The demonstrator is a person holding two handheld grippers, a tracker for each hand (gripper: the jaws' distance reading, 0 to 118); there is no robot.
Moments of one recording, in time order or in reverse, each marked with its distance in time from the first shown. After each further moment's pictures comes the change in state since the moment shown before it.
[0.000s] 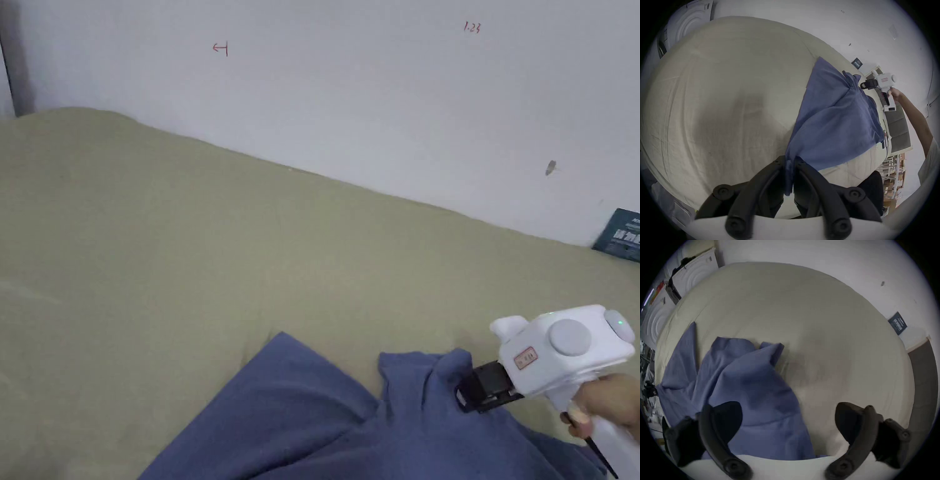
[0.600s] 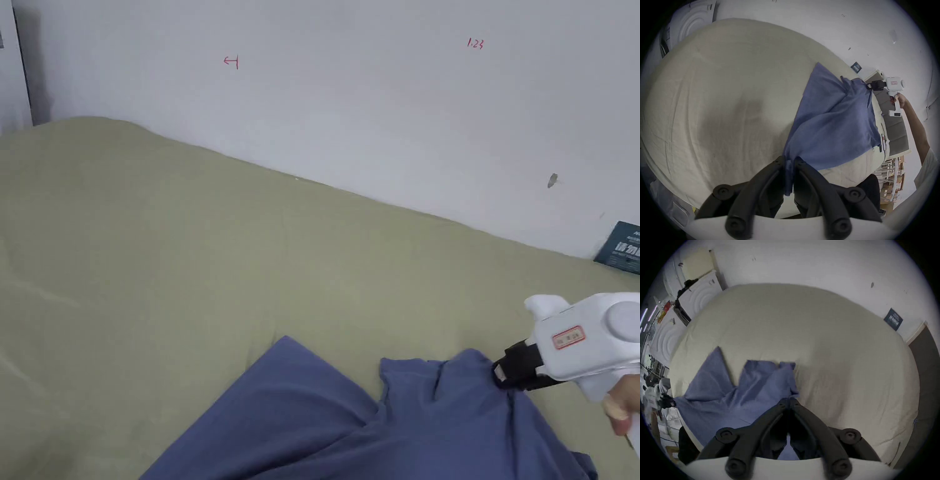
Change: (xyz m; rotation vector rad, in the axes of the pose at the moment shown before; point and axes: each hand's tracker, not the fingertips) left arm 0.010 0.006 0.022 0.051 -0.014 0.006; right arm -0.004 -0.018 0.103 0.167 0.086 -0.120
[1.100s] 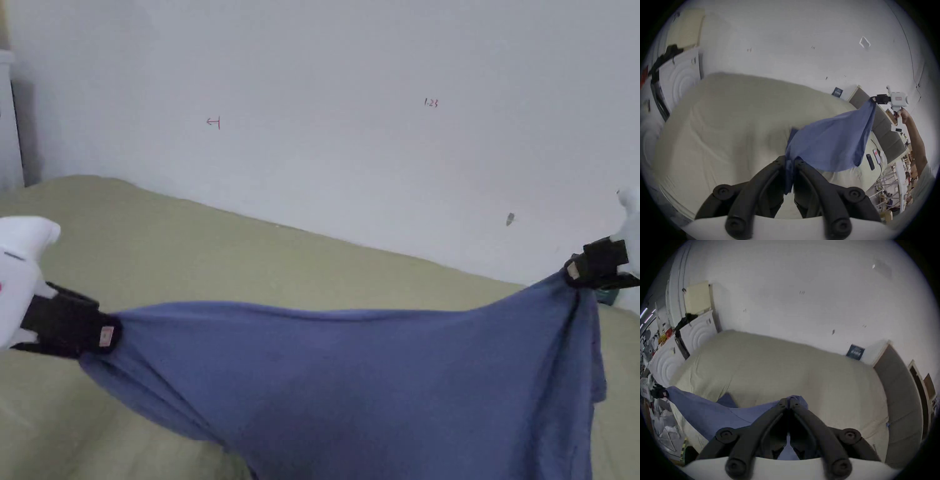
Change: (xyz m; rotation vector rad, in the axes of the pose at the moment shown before) left arm 0.080 0.150 0.125 0.310 0.006 -0.210; right arm -0.002 0.031 0.224 0.380 -0.193 -0.065
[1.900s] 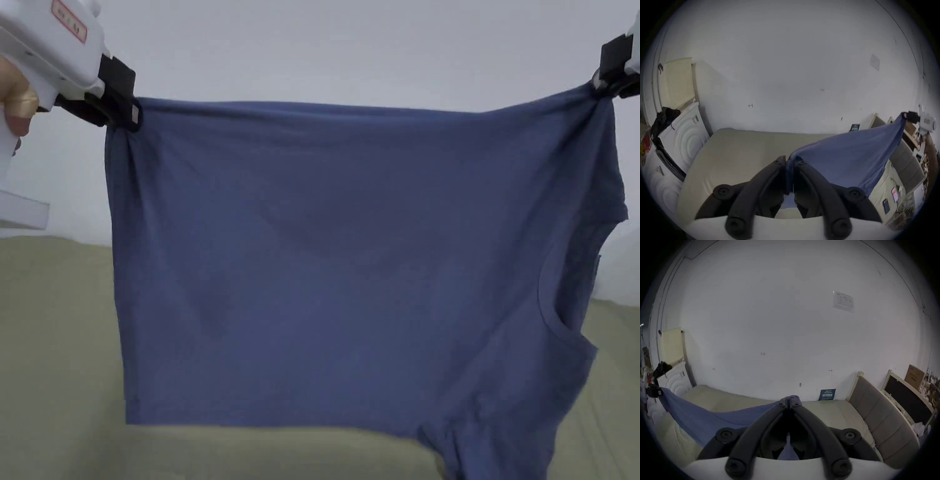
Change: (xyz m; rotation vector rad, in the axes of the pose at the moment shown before) left arm 0.038 0.304 -0.079 0.269 0.173 -0.082; right arm 0.080 0.162 0.005 0.373 -0.243 -0.177
